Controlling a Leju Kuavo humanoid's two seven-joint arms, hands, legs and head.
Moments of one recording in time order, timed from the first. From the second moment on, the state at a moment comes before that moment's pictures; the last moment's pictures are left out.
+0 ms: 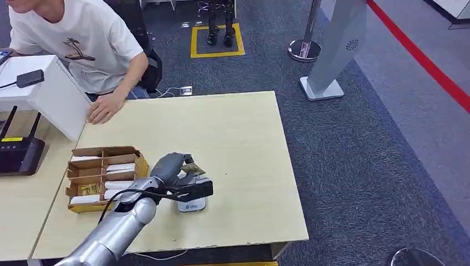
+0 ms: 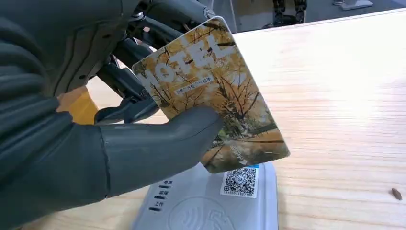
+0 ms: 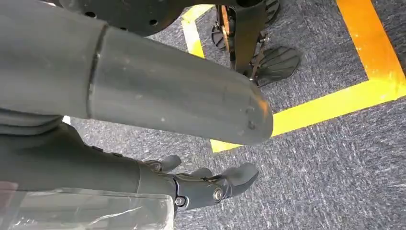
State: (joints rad) left arm -0.56 0.01 -0.62 -0.90 -0.70 -0.07 -0.02; right arm -0.11 -0.07 1.00 -0.12 -1.32 -0.19 -0.19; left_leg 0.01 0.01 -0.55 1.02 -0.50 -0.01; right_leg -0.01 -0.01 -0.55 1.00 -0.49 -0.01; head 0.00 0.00
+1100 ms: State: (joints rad) left arm -0.62 0.14 -0.43 -1.08 -0.43 0.06 -0.03; right arm -0.11 -0.07 1.07 -0.11 -1.39 -0.19 -0.20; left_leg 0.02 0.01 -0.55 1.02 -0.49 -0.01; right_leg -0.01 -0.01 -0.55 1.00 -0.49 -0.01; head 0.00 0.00
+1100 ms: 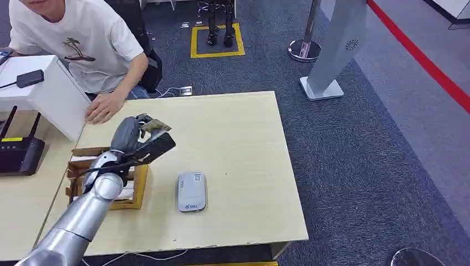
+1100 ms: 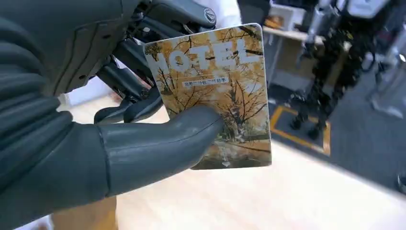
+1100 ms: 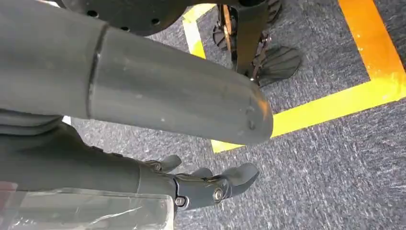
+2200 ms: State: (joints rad) left arm -0.89 0.24 -0.18 -0.73 -0.41 0.09 -0.03; right arm -0.14 -0.06 1.16 -0.11 -1.41 -0.20 -0.18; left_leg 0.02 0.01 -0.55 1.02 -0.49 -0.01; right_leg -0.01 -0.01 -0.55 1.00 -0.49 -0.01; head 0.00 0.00
